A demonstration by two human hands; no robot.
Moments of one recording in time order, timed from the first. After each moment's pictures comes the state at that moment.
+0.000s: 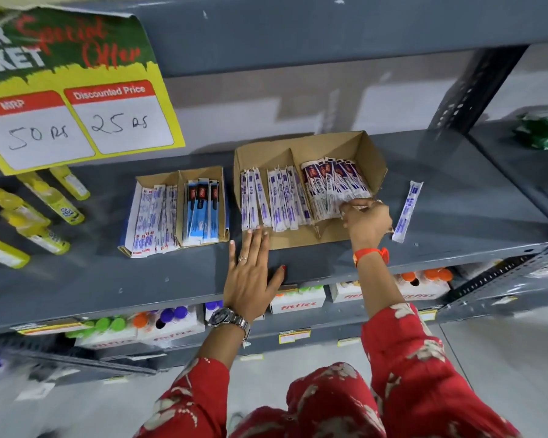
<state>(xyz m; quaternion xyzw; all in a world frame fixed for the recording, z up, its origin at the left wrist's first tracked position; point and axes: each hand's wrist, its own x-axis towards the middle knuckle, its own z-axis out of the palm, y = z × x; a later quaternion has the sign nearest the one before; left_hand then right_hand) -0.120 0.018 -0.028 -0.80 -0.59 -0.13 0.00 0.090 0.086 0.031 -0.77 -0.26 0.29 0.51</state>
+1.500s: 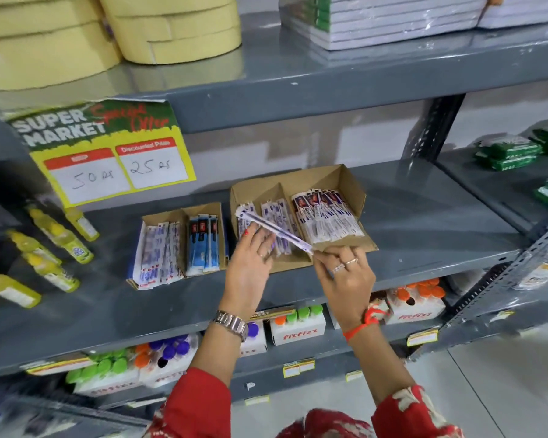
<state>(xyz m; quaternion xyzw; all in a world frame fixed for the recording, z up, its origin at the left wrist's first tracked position) -0.097 0.015 0.087 -0.28 -0.31 -0.56 -0.71 0.053 -0.013 0.042 -0.56 -0.61 -0.22 0.51</state>
